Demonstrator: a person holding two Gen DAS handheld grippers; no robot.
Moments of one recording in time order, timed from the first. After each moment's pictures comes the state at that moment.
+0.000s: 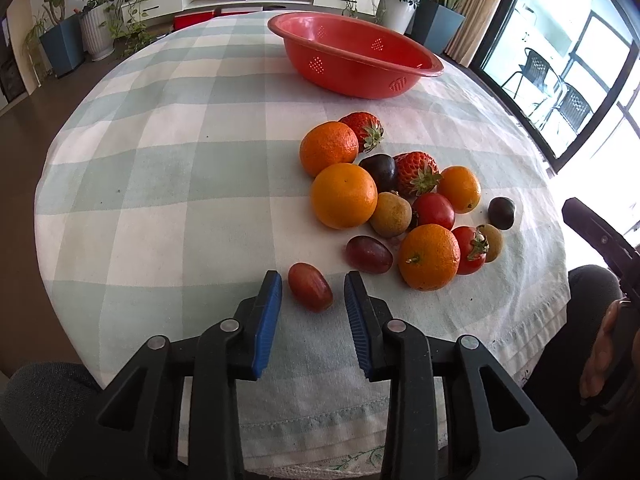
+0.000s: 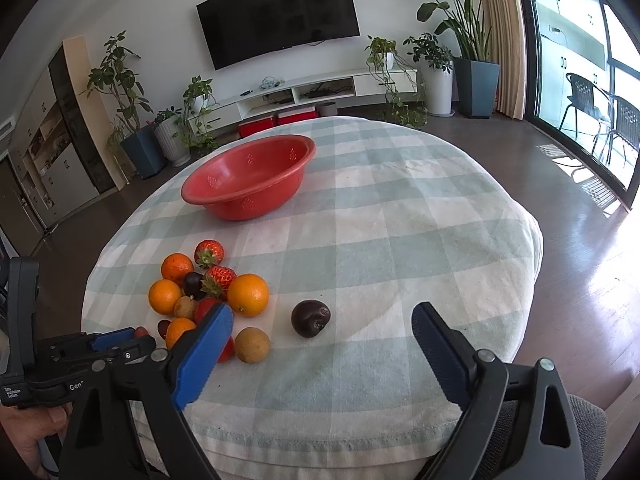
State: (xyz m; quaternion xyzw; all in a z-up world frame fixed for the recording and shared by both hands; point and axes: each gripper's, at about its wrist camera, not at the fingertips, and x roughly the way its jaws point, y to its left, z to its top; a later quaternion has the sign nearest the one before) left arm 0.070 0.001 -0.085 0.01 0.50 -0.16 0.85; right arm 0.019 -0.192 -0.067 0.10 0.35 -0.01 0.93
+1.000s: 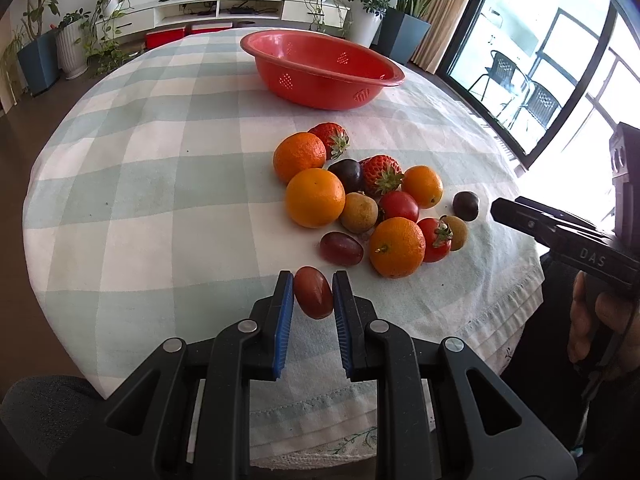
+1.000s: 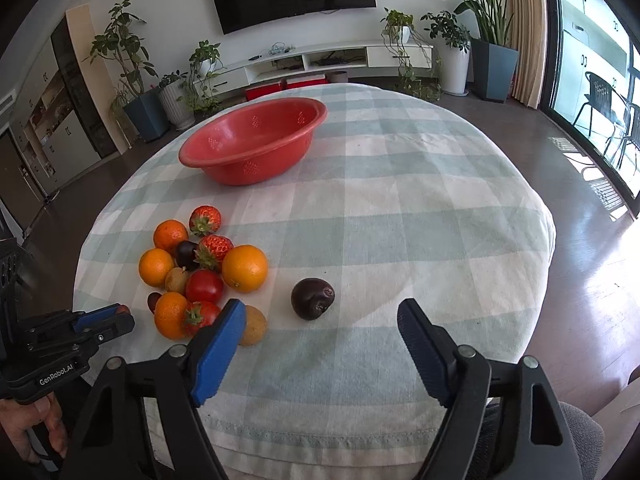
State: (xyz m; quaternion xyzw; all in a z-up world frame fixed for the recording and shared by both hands) left arm 0.049 0.012 -0.075 -0.01 0.47 -0.22 0.85; right arm 0.048 -0.189 -0.087 0.09 0.43 0.01 0.90
